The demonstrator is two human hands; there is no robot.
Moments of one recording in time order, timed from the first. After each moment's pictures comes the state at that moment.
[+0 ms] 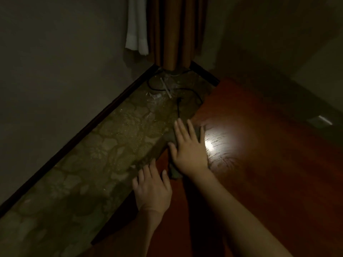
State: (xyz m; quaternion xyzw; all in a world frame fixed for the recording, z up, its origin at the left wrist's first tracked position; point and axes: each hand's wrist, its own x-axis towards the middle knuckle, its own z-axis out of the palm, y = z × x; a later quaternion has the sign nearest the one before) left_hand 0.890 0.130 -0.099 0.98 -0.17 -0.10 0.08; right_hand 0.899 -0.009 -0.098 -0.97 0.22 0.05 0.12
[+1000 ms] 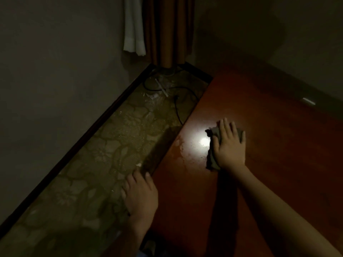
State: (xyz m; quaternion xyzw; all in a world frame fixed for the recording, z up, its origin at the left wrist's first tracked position) left_hand 0.895 0.255 -0.098 0.97 -0.09 -0.20 0.10; right_hand 0.815 0.004 -0.099 -0.90 0.41 0.09 0.07
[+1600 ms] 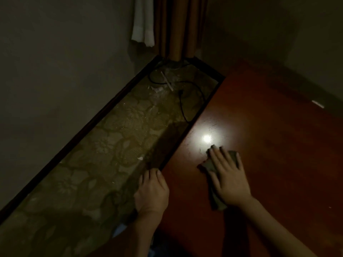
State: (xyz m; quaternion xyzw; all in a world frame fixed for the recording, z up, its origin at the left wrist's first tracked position) left_hand 0.892 0.249 -0.098 0.96 -0.15 -0.19 0.15; right_hand 0.769 0.066 -0.098 -0.97 0.21 0.13 0.08
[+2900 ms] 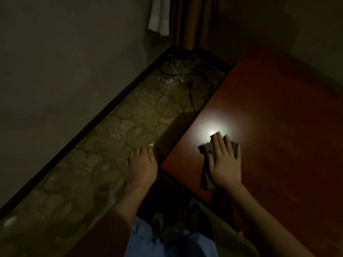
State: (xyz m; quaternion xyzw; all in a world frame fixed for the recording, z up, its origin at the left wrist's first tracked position) left_hand 0.917 0.350 -0.094 0.95 -0.13 -0.21 0.19; right_hand 0.770 0.170 -0.095 -0.93 0.35 0.10 0.11
